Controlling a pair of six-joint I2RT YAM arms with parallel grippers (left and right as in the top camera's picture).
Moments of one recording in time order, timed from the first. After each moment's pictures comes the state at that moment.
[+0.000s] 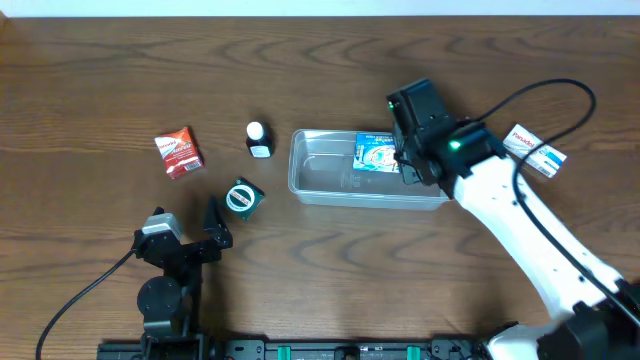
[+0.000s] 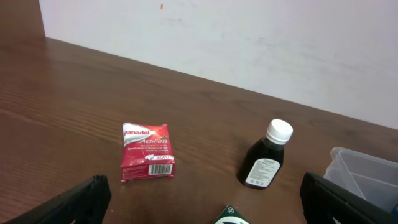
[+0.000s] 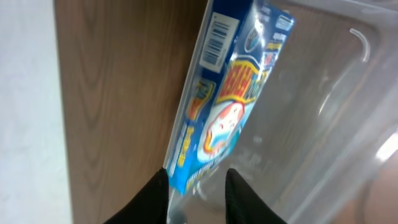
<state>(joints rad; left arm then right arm) 0.05 0.02 0.02 -0.12 -0.03 -0.25 0.49 1.58 1.31 -0.83 0.22 1.82</state>
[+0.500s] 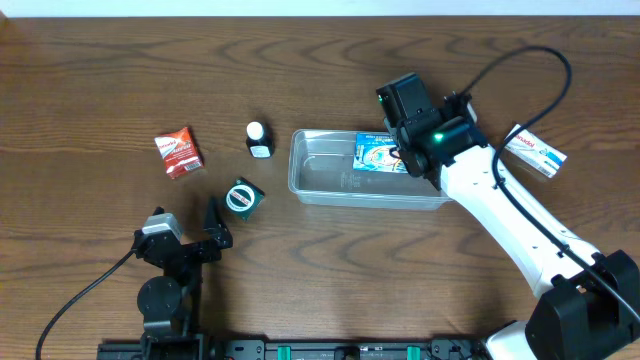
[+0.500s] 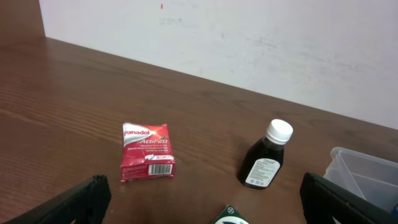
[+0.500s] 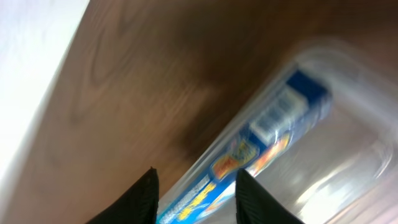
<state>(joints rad) 0.05 0.02 0.02 -0.12 -0.03 -0.25 0.49 1.65 1.31 -0.70 0.38 1.35</state>
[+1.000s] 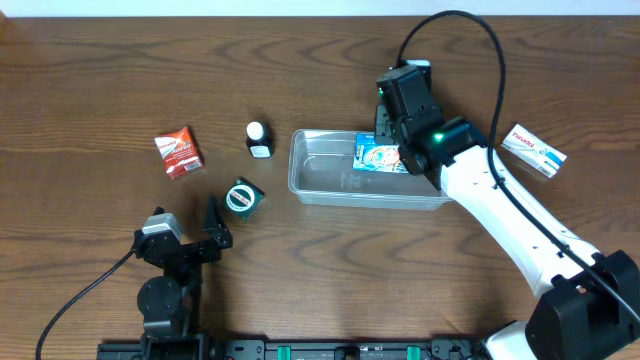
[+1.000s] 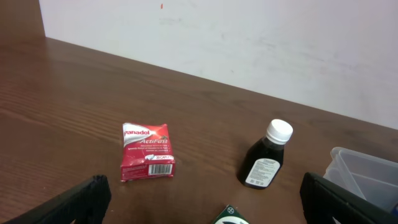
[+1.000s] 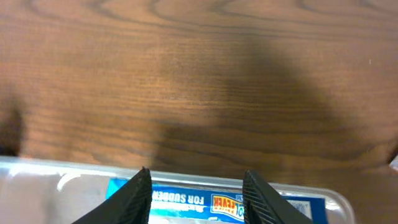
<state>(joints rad) 0.05 0.02 0.02 -0.12 -0.03 -0.25 0.49 1.65 1.31 -0.57 0.29 0.38</state>
